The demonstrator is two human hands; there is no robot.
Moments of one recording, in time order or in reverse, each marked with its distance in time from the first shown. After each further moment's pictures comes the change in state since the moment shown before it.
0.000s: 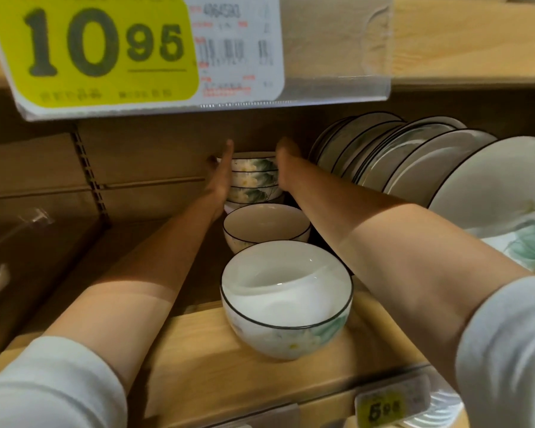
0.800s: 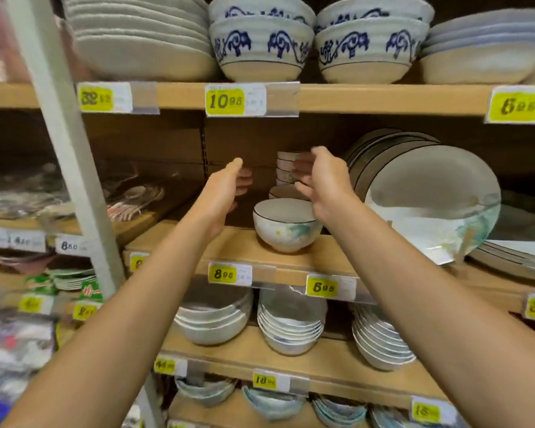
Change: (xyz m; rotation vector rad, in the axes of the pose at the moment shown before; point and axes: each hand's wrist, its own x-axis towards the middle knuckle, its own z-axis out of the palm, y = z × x) left_hand -0.312 0.046 -0.027 0.107 0.269 0.098; right_hand -0.234 0.014 -0.116 0.172 -0.352 -0.146
